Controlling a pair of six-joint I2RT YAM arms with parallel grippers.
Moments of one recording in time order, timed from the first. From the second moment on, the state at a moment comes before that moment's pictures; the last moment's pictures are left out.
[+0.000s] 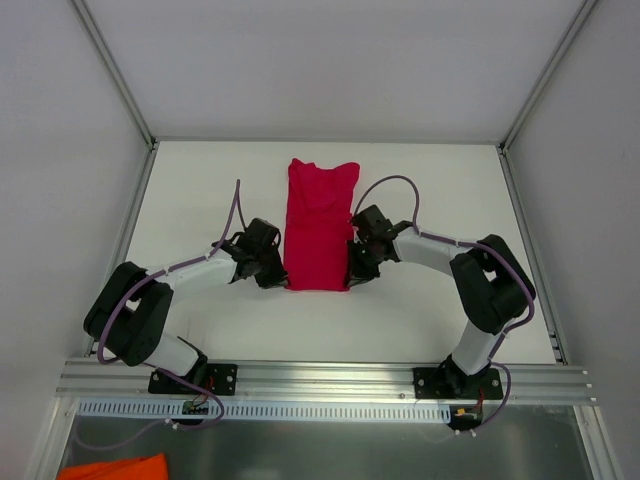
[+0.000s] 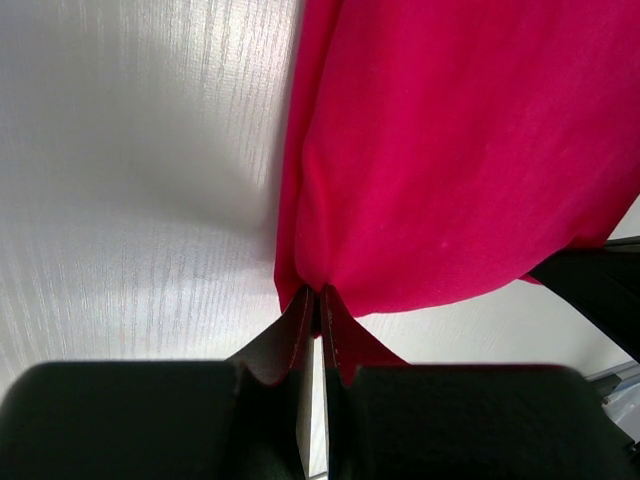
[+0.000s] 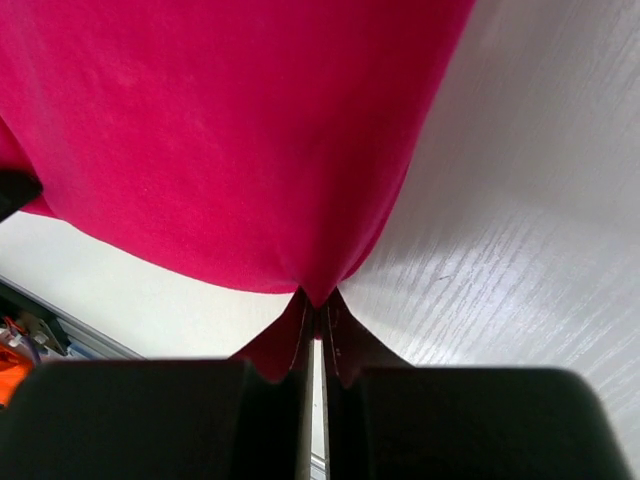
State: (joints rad) left arm -0.56 1.47 0.74 -0.33 0.10 -0.91; right arm 0.63 1.75 1.02 -0.45 -0.30 0.56
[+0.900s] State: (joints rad) left arm -0.71 1.22 0.66 -0.43 0.10 -0.99; right arm 0.64 1.42 0.93 -0.71 -0.33 0.48
